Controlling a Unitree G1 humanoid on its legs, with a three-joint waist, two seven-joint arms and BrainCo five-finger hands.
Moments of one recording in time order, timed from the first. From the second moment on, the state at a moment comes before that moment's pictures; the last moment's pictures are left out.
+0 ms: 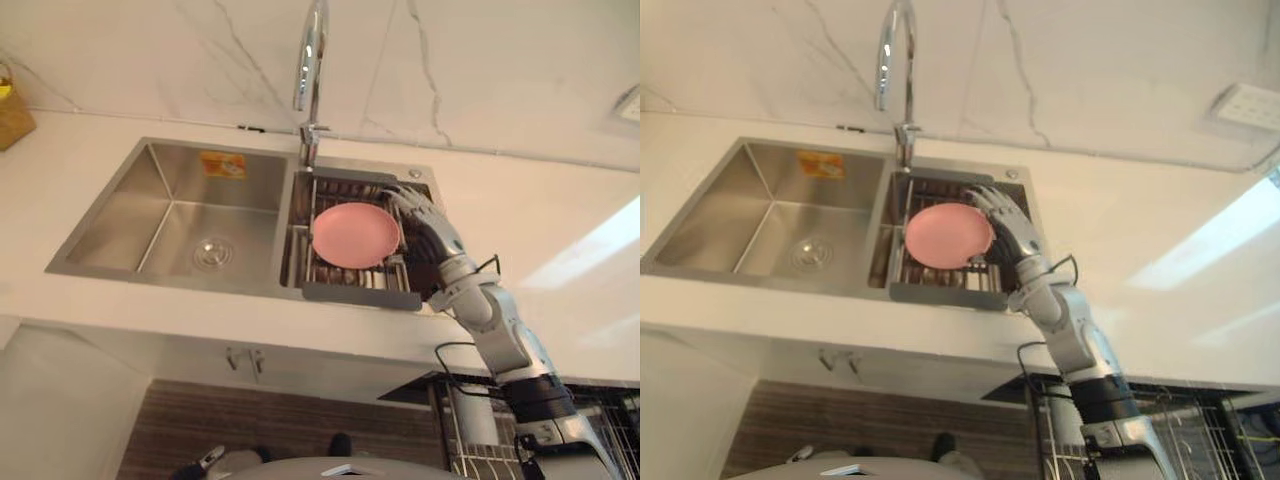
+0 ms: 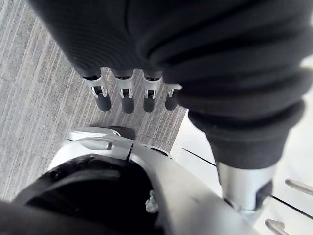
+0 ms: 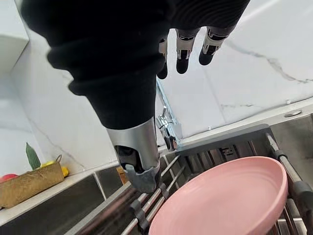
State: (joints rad) left arm 0.23 0.20 0.00 0.95 -0.30 0.20 -0.20; right arm -0.24 -0.53 0.10 0.03 -0.62 -0.24 -0.01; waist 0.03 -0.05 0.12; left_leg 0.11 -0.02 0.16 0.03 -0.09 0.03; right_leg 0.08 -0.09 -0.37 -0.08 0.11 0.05
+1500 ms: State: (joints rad) left arm 0.27 0.20 0.00 0.91 -0.39 0.20 -0.23; right arm -0.38 -0.56 0.31 0.58 -1.07 -0.15 -0.26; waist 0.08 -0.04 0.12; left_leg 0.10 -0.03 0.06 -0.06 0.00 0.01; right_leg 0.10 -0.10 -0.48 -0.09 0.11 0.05
